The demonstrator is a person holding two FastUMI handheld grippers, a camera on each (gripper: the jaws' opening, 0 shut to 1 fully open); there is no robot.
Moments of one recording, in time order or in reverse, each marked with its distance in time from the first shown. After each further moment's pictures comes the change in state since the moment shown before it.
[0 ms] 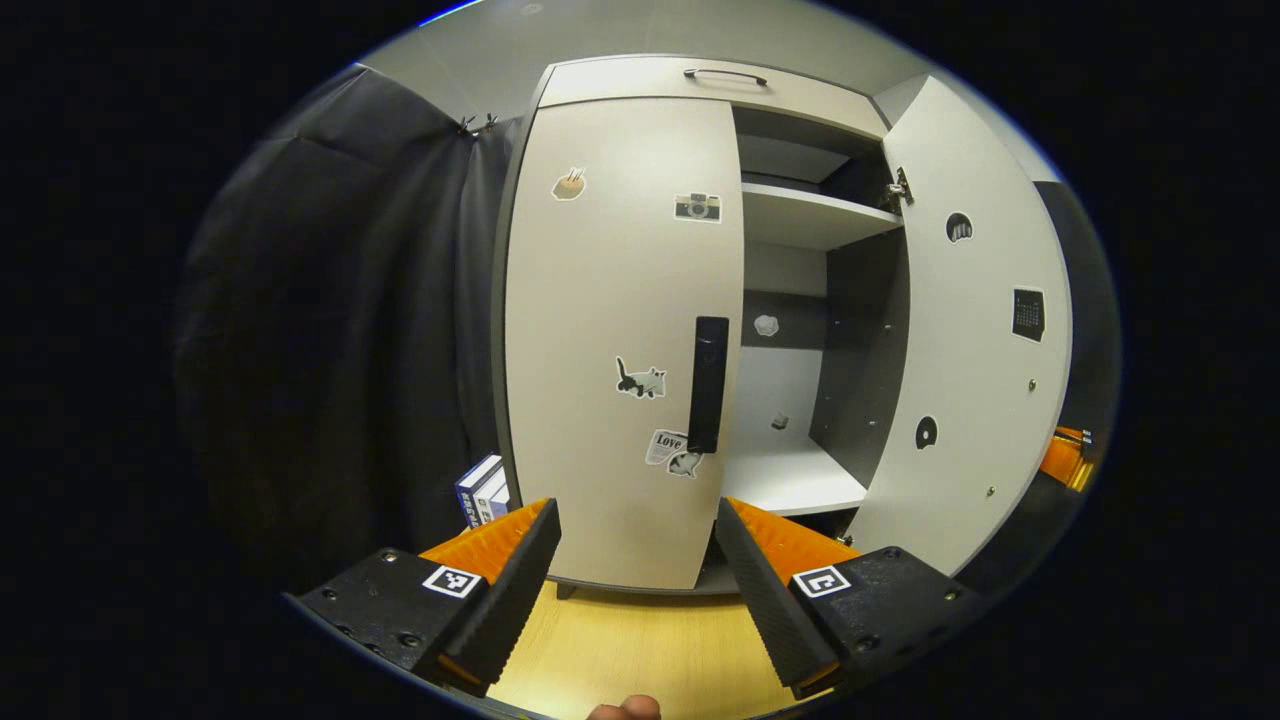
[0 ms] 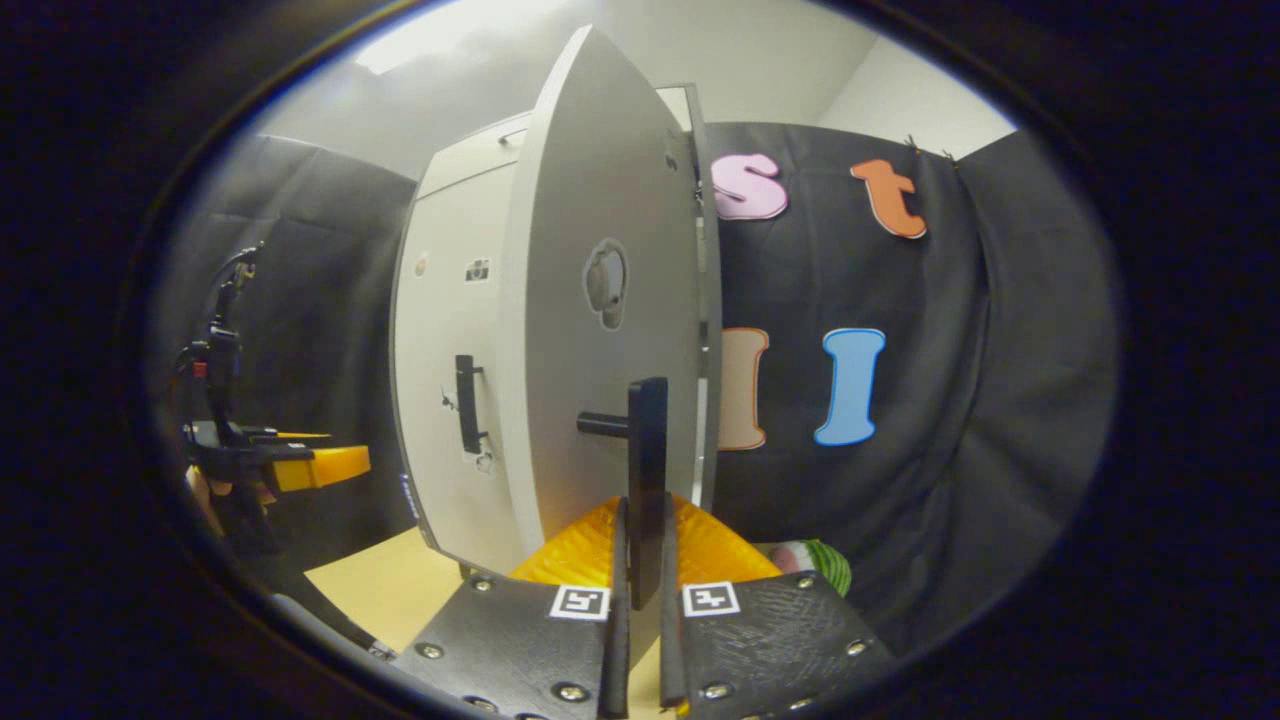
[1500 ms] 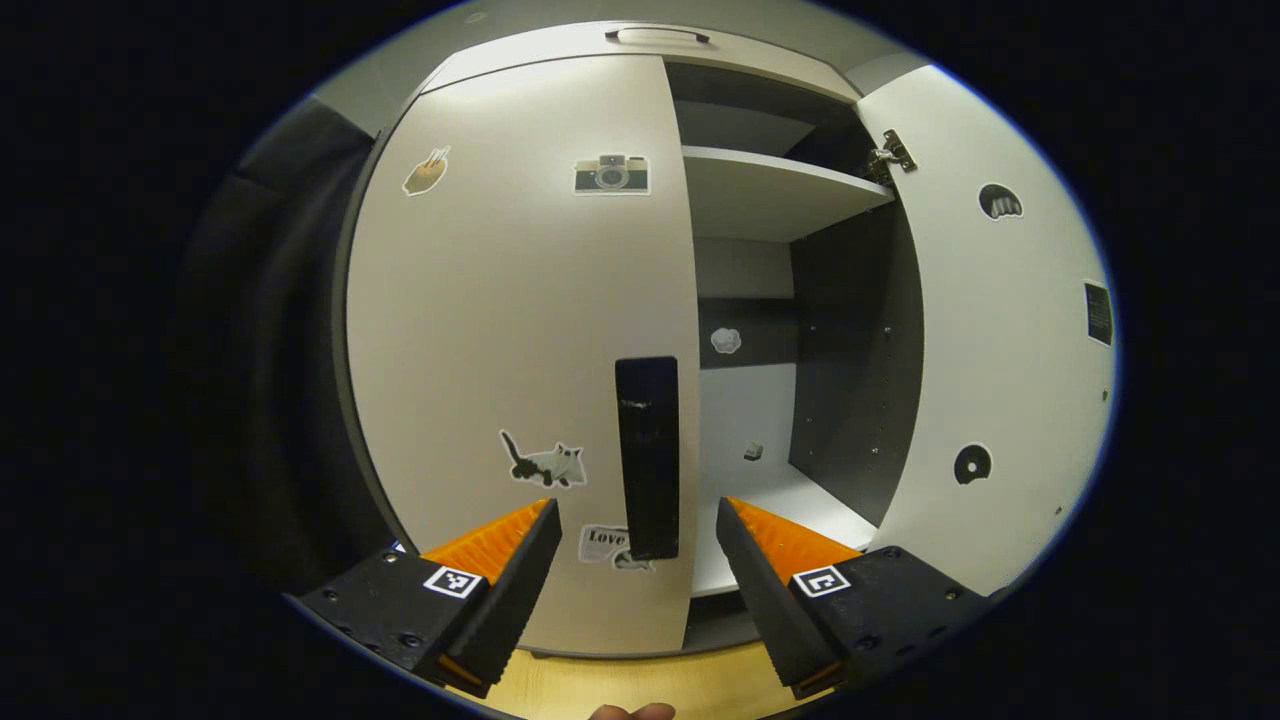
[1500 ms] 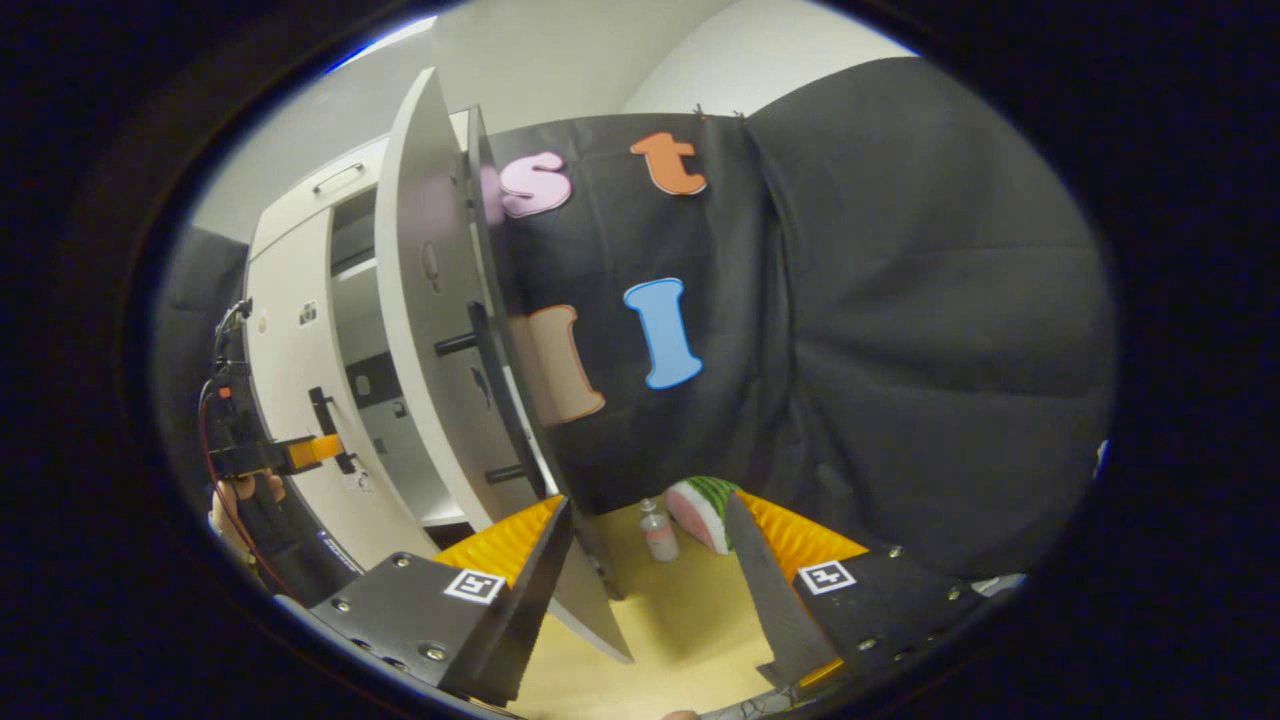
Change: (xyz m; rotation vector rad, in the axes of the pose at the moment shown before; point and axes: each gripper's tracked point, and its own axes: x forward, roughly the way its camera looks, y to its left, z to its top) left arm 0.142 -0.045 0.038 0.103 -0.054 -0.140; right arm -0.102 -0.066 -0.081 0.288 0.018 -0.501
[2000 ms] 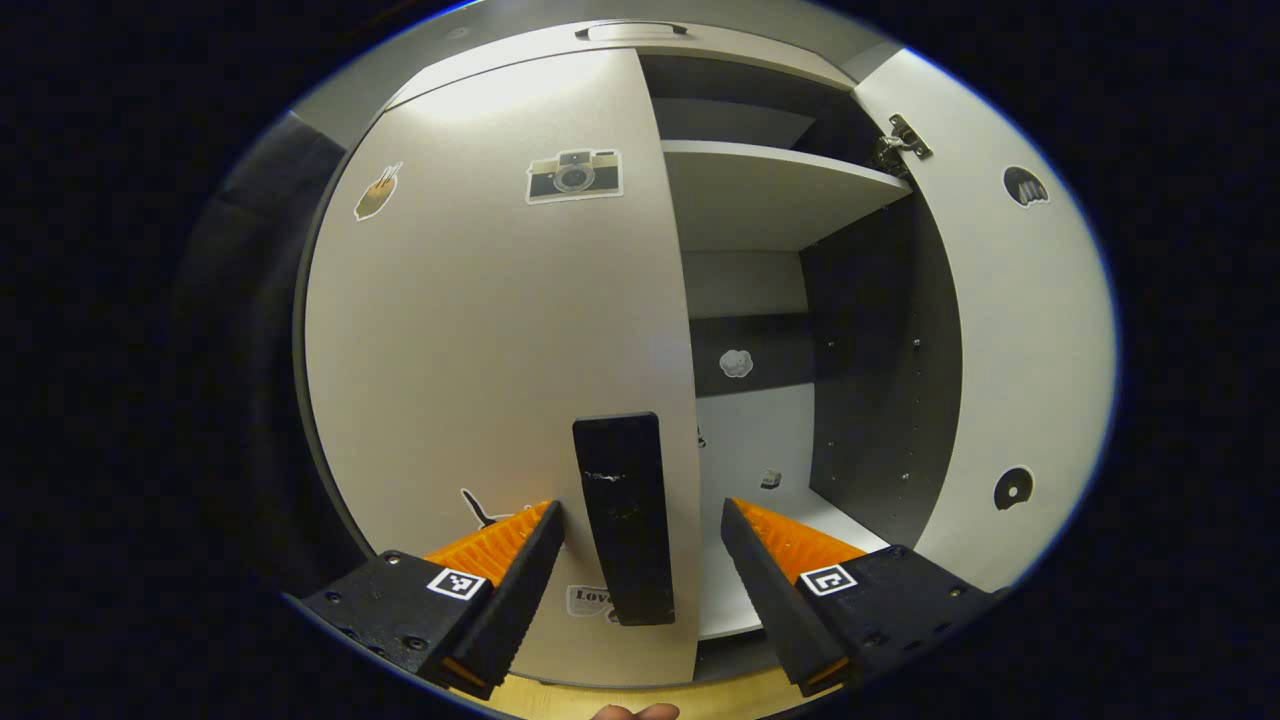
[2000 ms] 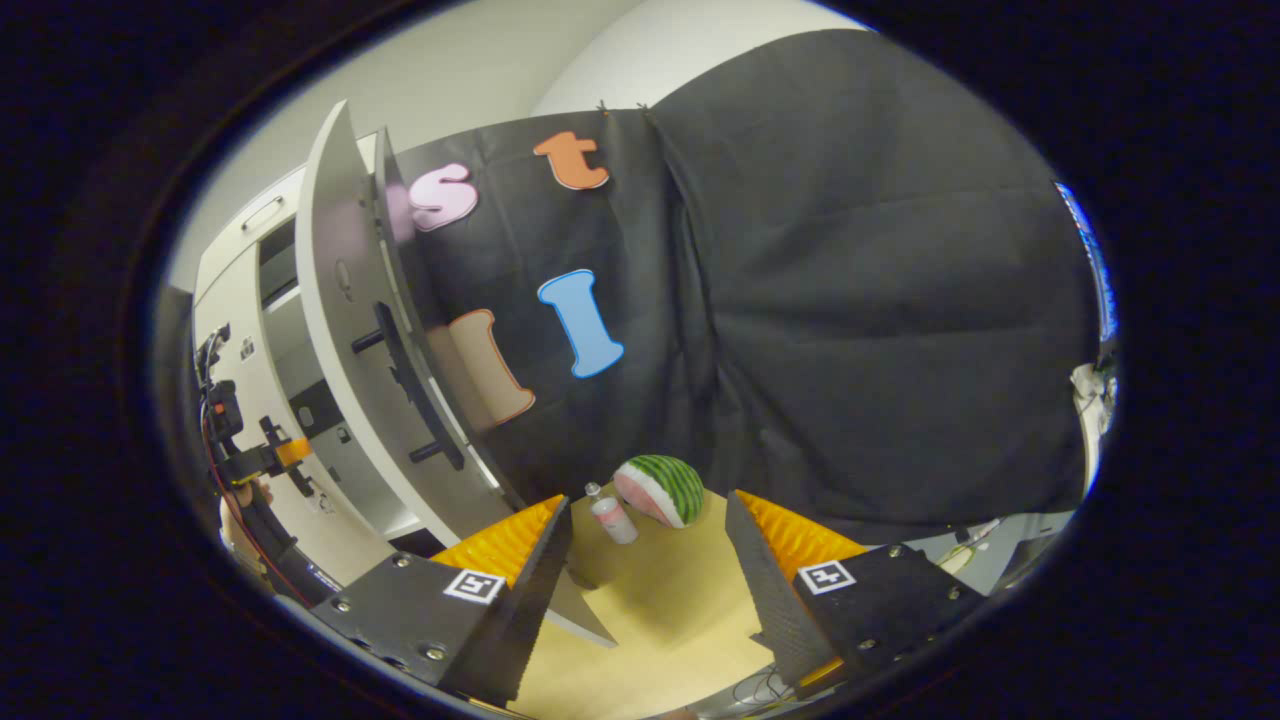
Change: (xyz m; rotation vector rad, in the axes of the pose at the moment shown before) left arm 0.040 -0.003 0.014 0.067 -0.048 0.063; right arm -0.028 -0.051 -0.034 0.159 0.026 -0.189
